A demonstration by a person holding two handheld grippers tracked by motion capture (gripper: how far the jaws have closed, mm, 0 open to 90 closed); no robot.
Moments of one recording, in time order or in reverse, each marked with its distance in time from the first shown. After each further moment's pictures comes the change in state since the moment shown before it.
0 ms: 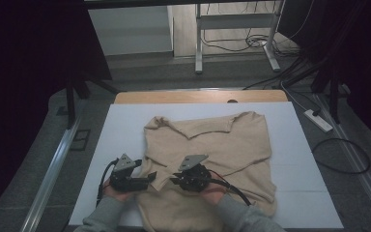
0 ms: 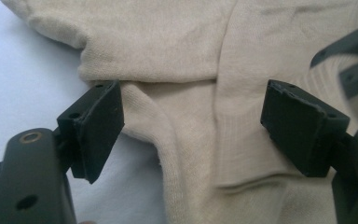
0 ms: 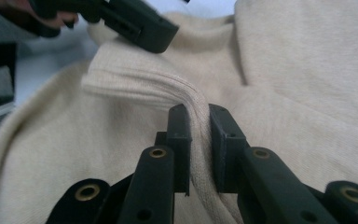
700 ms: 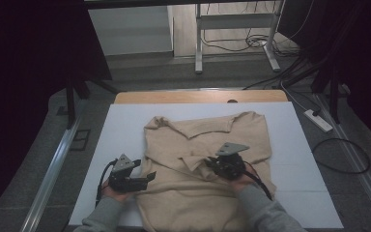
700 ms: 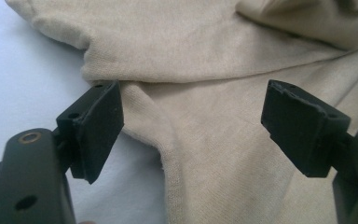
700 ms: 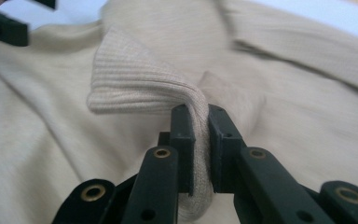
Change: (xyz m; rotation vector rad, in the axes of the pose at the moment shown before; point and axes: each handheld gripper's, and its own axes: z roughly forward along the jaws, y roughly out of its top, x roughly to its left) left arm -0.001 -0.001 -0.002 -0.011 0.002 -0.002; right arm -0.055 -0.033 -0.076 -0.068 -0.259 0.143
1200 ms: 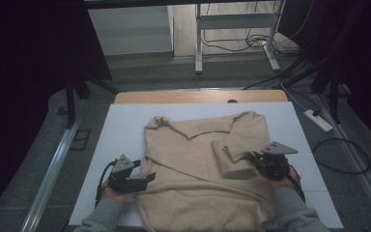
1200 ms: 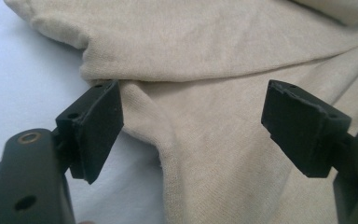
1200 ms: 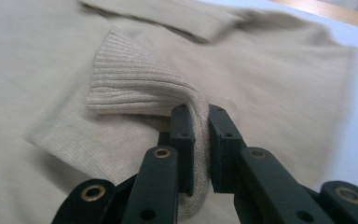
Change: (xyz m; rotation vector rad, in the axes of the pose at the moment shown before) left arm 0.000 -0.001 -0.001 0.001 -0.002 0.004; right arm -0.069 -0.050 -0.073 0.000 -0.314 0.100
